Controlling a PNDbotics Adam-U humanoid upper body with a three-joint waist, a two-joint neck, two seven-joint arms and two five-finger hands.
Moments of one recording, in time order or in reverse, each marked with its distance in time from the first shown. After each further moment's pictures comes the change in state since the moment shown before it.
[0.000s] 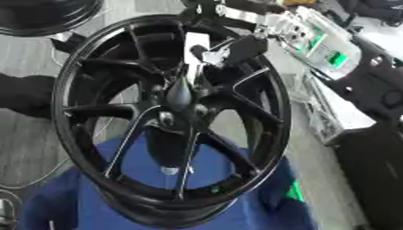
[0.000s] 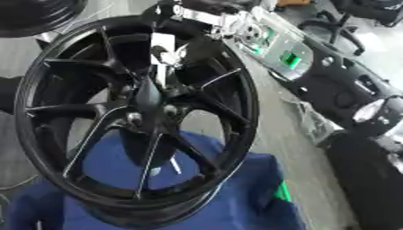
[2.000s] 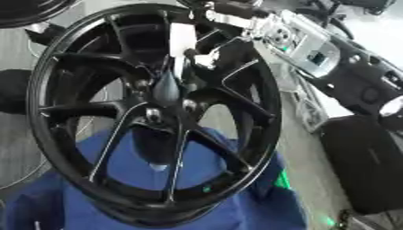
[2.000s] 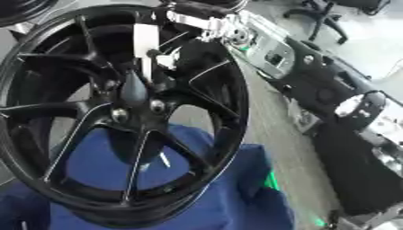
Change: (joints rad) left arm 0.002 0.000 -0.015 0.001 -0.030 0.013 -0.004; right arm 0.026 -0.002 -0.016 0.061 0.043 -0.014 -0.018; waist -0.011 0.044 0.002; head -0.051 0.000
